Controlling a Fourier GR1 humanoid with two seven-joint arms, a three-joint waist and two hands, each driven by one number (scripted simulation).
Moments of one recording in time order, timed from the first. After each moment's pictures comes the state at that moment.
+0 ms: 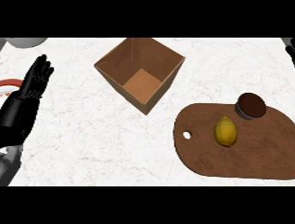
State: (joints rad) left arm -0.23 0.60 -0.29 -1.60 0.32 0.28 -0.19; right arm -0.26 -0.55 0.00 -1.72 -0.18 -0.07 0.04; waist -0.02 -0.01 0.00
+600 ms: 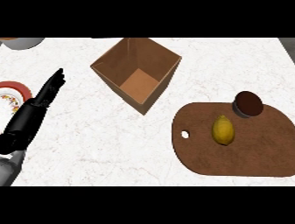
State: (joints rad) left arm -0.20 0.62 -0.34 -1.53 0.25 0.18 -0.17; right arm 0.02 -0.70 -0.26 -1.97 -0.07 -0.13 0.20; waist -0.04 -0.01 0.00
